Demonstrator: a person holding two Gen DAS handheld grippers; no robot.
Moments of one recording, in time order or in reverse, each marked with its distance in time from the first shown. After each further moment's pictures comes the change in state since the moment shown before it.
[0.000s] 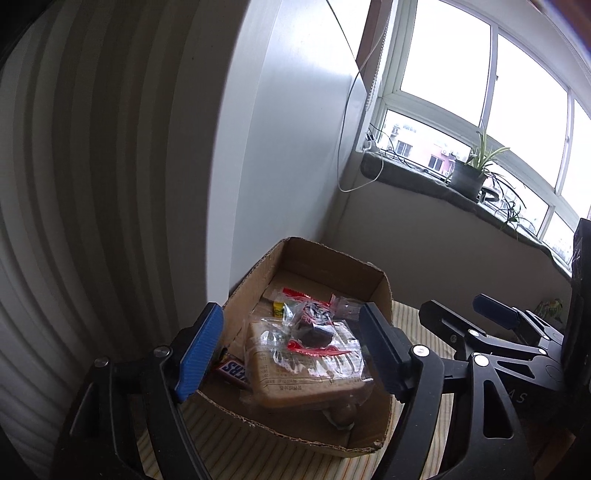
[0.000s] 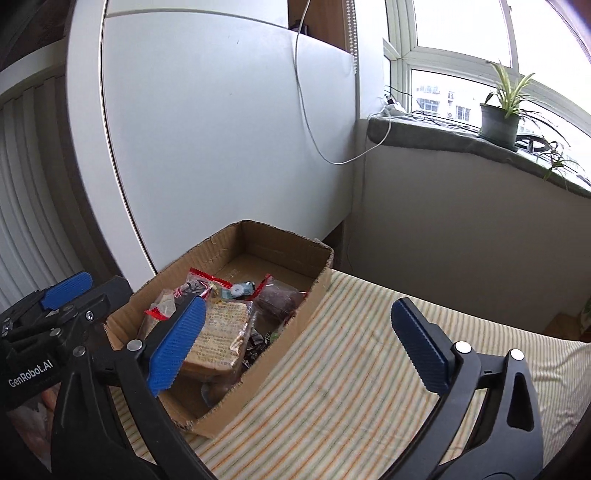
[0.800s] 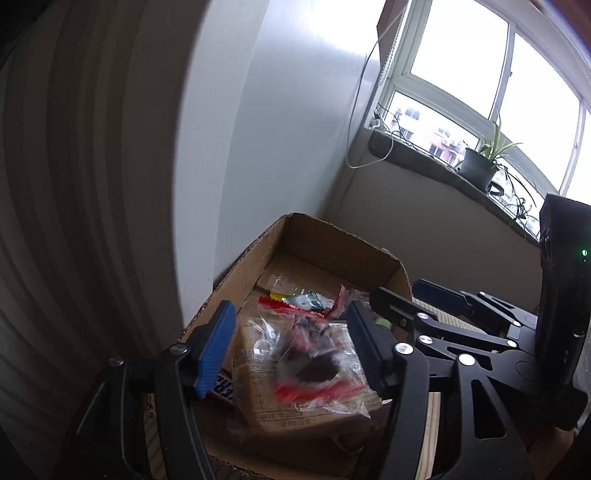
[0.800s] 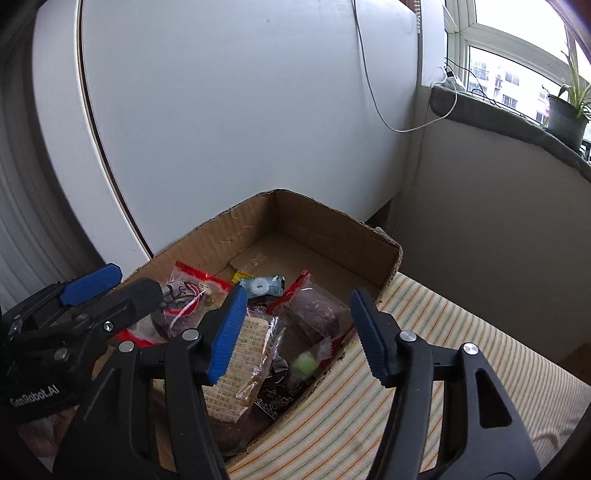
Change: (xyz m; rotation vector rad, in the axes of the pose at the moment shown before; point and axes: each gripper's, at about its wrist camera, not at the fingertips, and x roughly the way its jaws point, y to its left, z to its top) left arm 0.053 0.023 -0.003 -0.065 0.089 -0.030; right arm 0.104 0.023 0.014 -0.100 0.148 0.162
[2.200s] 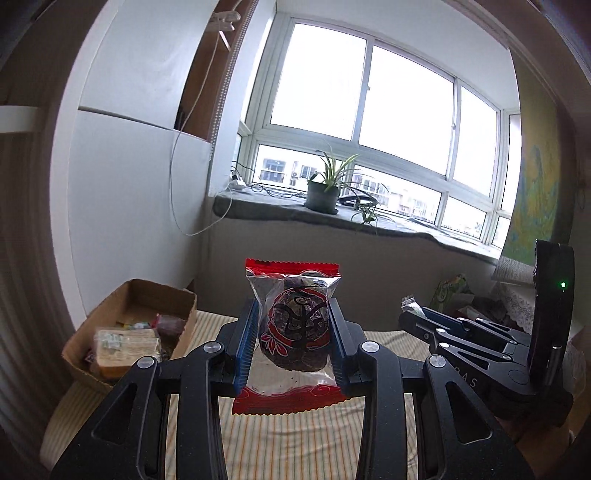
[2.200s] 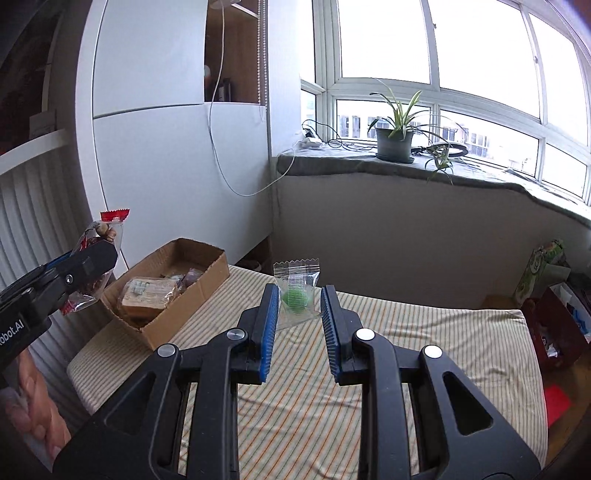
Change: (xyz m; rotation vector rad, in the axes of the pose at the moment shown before) left arm -0.177 -0.178 -0.048 0.260 -0.219 -0.317; right arm -0.294 -0.077 -0.109 0.171 -0.239 -0.320
